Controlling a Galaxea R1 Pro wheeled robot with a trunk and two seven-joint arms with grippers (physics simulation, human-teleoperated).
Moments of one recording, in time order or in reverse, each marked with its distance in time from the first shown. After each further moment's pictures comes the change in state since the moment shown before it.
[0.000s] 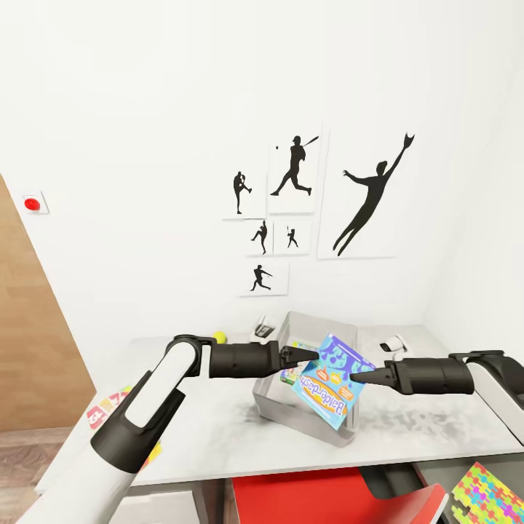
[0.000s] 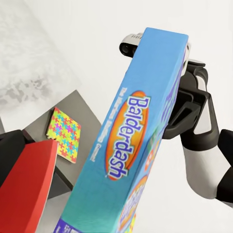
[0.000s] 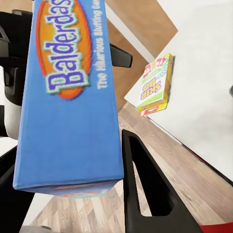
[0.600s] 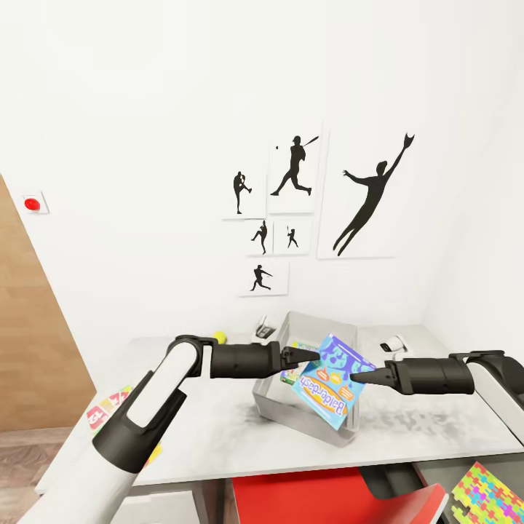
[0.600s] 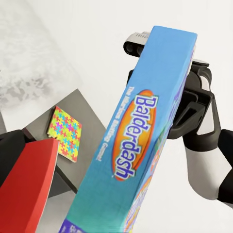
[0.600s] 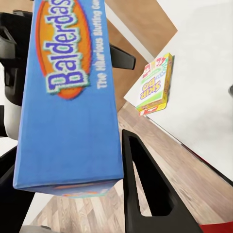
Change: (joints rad) left arm 0.000 -0.005 -0.001 0.013 -0.001 -0.001 0.004; right arm 0.000 -0.003 0.000 0.000 -0.001 0.000 0.000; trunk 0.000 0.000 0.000
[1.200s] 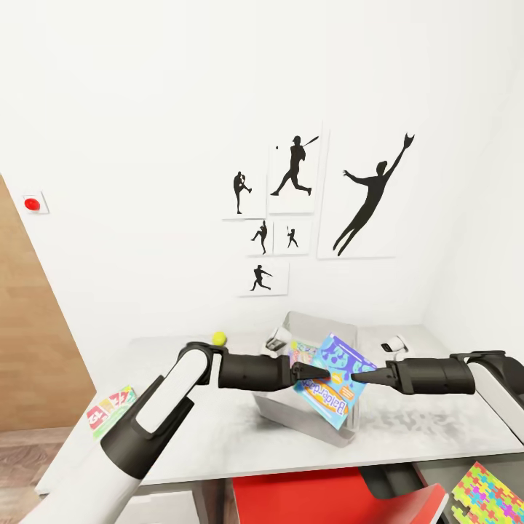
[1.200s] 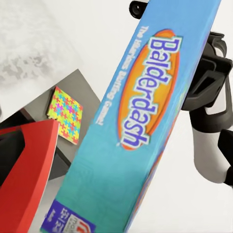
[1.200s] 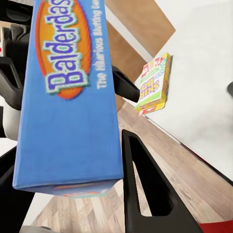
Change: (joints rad) left arm -0.002 -0.002 -0.076 0.028 0.003 0.003 -0.003; right arm 0.000 -0.003 0.000 0.008 0.001 0.000 0.001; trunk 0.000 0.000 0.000
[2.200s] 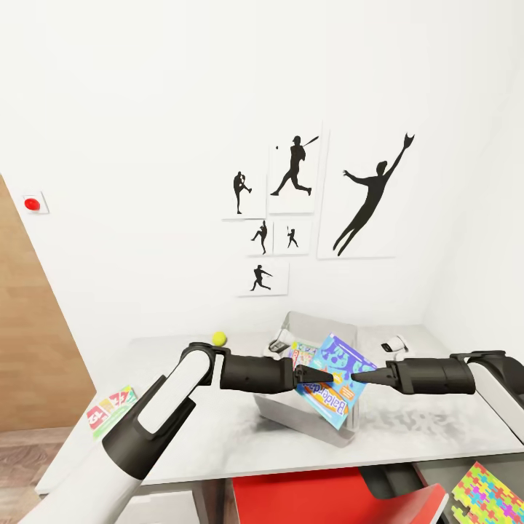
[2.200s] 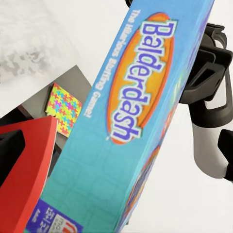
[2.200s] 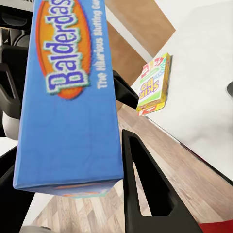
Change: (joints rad) left arm -0.006 0.000 -0.021 -0.001 0.002 0.000 -0.002; right arm 0.000 0.000 0.000 0.001 -0.001 0.000 0.000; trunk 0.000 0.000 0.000
